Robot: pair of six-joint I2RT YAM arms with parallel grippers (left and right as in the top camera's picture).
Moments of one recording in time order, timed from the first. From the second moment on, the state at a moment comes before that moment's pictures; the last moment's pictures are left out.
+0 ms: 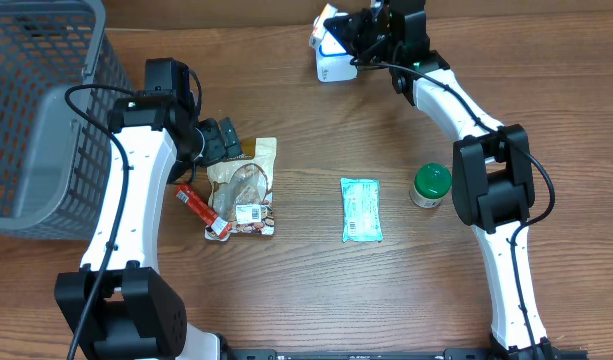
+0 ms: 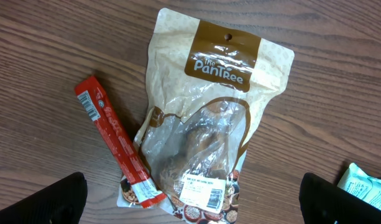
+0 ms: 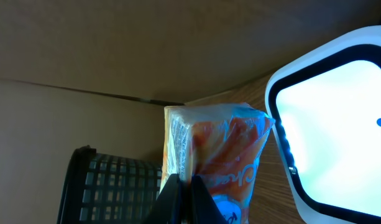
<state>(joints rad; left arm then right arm) 0.05 1.68 1.48 -1.13 0.03 -0.34 0.29 2.57 2.13 0.17 -0.63 1.12</state>
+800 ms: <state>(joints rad) 0.05 1.68 1.48 -1.13 0.03 -0.34 0.28 2.57 2.13 0.08 -0.52 1.02</state>
